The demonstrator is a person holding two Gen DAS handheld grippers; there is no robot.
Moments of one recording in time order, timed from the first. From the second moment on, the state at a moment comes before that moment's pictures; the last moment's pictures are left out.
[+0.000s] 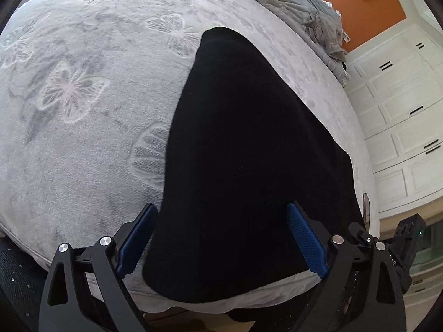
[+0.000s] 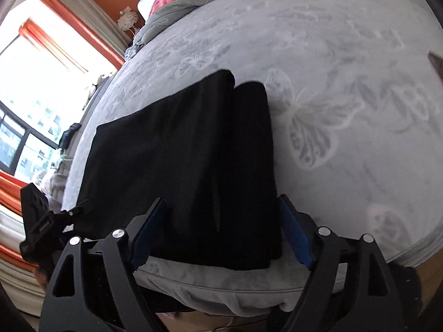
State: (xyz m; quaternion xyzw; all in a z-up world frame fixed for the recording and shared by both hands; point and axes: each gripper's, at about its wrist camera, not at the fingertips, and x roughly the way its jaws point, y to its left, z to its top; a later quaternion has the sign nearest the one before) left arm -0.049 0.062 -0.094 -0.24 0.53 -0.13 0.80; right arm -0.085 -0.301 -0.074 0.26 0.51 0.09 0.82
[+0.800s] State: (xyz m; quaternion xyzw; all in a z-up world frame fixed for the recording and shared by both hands) left arm -0.059 0.063 -0.096 -0.26 0.54 -0.15 0.79; right arm -0.100 -0.288 -0.075 0.26 0.49 0.11 0.82
